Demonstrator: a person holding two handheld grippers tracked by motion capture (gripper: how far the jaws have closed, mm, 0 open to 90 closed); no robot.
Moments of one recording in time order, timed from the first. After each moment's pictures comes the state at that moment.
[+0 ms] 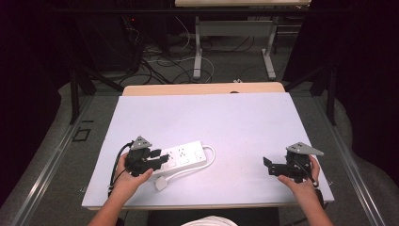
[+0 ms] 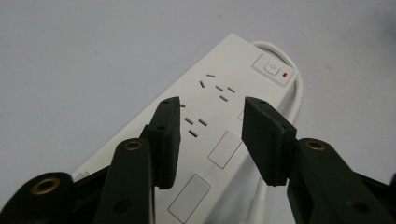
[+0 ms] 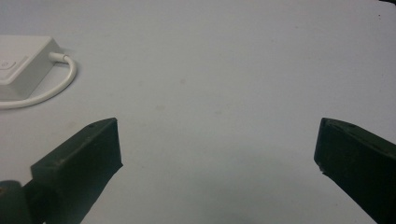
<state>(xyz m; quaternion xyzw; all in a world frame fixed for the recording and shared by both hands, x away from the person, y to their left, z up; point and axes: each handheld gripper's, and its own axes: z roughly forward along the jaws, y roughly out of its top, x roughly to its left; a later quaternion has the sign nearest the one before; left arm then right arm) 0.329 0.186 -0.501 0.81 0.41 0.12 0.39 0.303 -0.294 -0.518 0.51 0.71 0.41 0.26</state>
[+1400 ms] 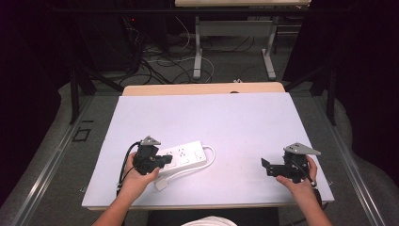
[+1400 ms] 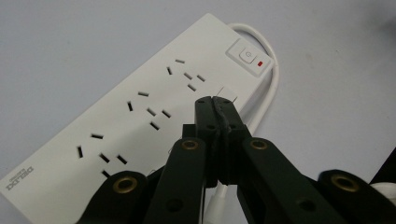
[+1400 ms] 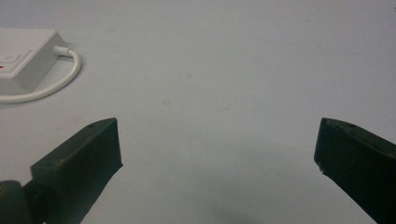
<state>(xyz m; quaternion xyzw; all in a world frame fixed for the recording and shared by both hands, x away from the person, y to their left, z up) 0.333 0.160 -0.494 0.82 0.44 0.06 0.36 0.305 -0.290 -0.522 0.50 0.72 0.40 0.25</state>
